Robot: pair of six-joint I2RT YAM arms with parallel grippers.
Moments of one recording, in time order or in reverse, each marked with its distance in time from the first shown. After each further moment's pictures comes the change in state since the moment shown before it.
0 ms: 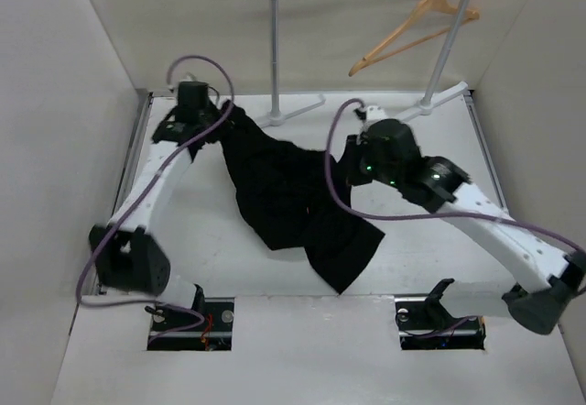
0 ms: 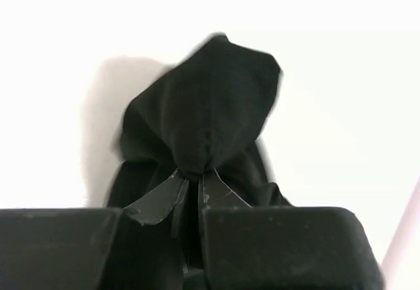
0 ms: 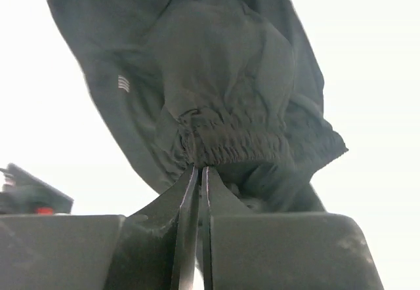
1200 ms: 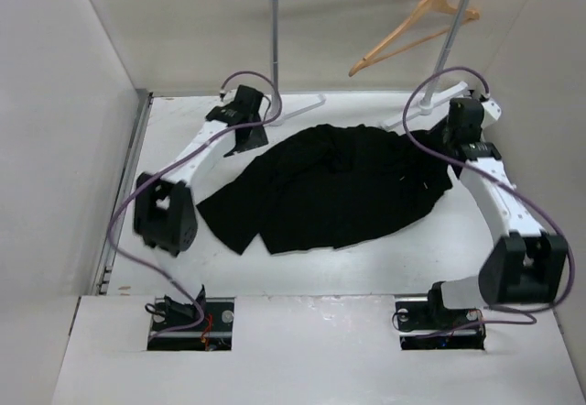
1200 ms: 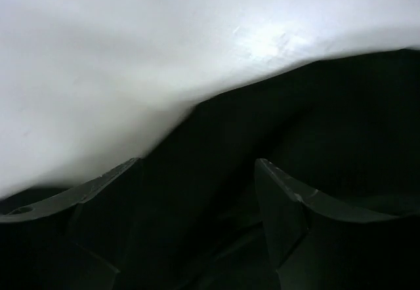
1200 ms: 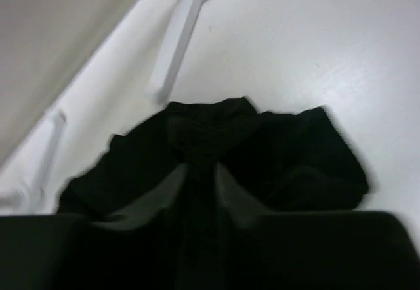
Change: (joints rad) left arm -0.150 0.295 0.279 -0.229 -0.312 0.154; right arm -0.729 0.016 -0.161 0.277 0.221 0.229
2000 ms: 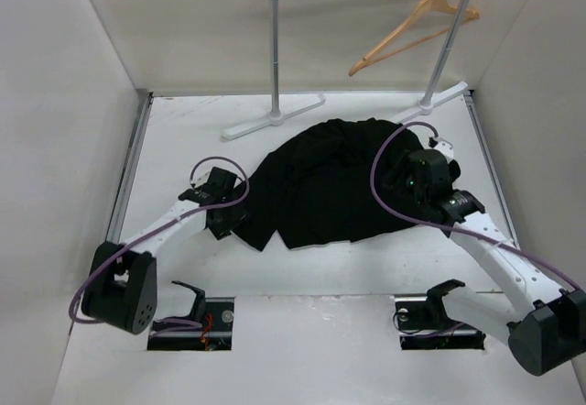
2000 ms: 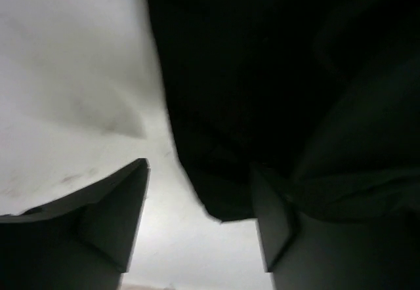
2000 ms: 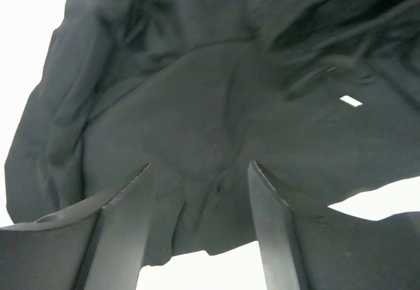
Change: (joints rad) left arm 0.021 -0.663 -0.977 0.137 0.202 -0.354; right arm 0.375 -0.296 -0.319 -0.061 -0.033 0.024
